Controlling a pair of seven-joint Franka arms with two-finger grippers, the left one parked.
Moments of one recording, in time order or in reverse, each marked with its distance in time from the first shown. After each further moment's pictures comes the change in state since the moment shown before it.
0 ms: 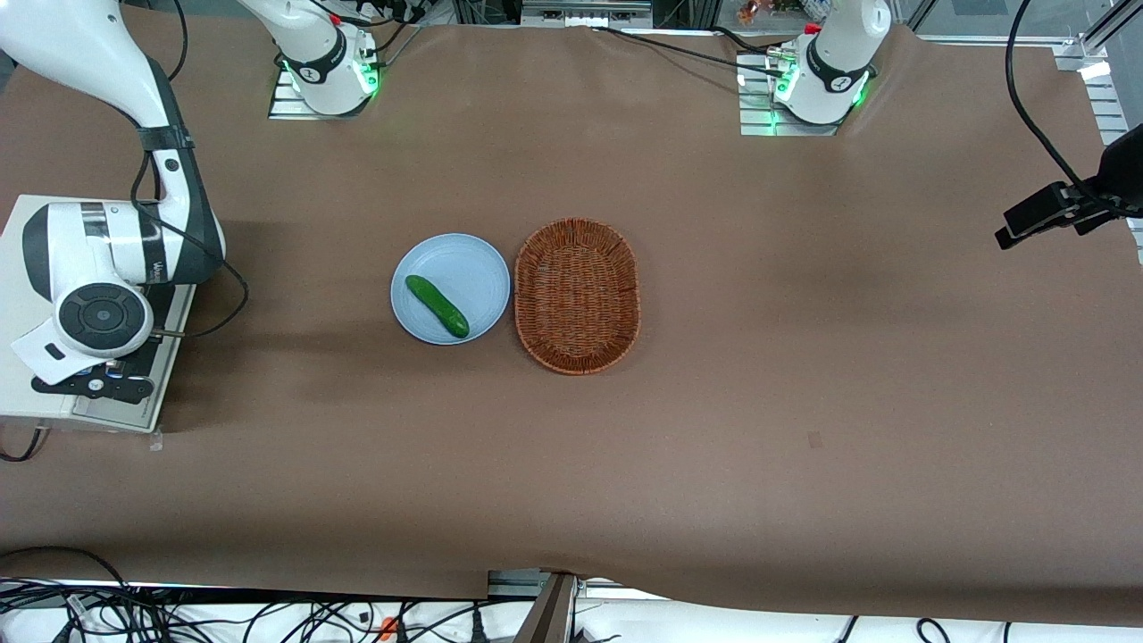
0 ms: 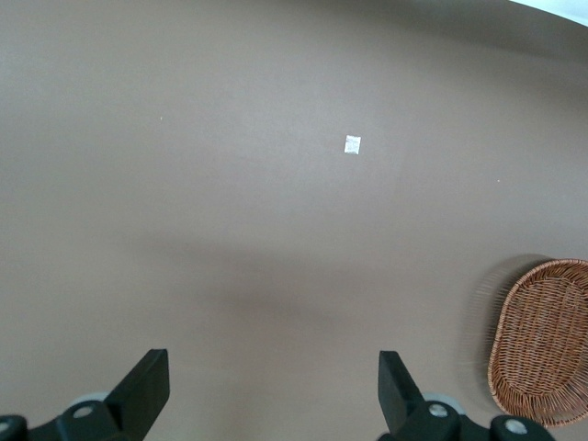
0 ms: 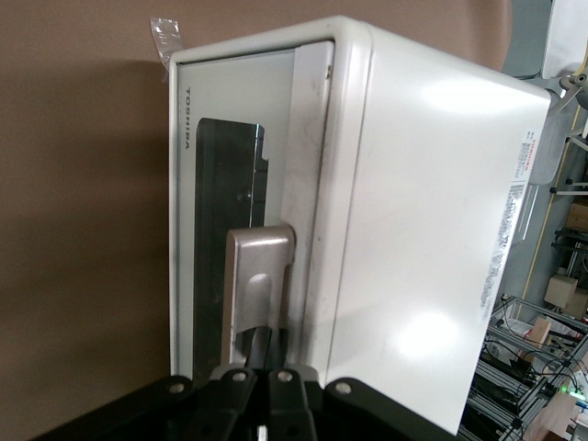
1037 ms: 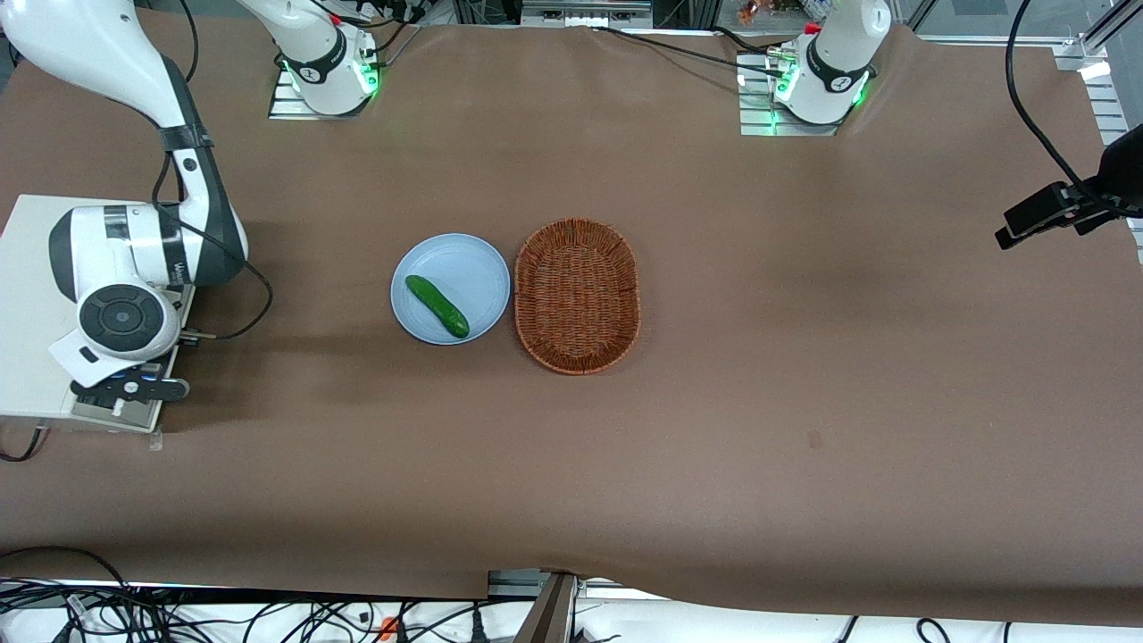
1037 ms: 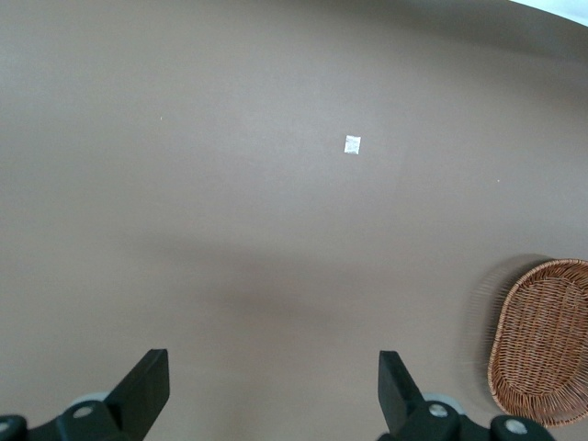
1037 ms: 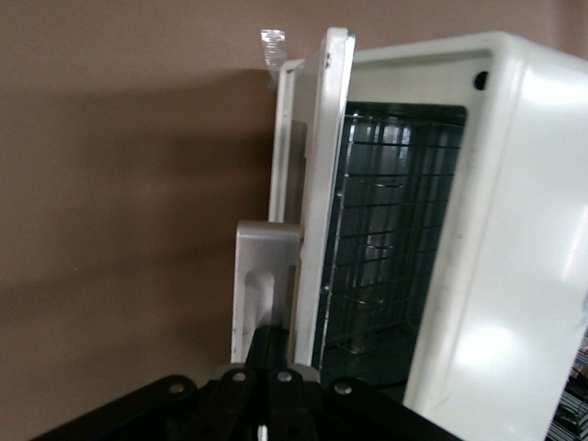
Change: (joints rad) arm 0.037 0.015 0.025 0.005 0.133 0.007 0.001
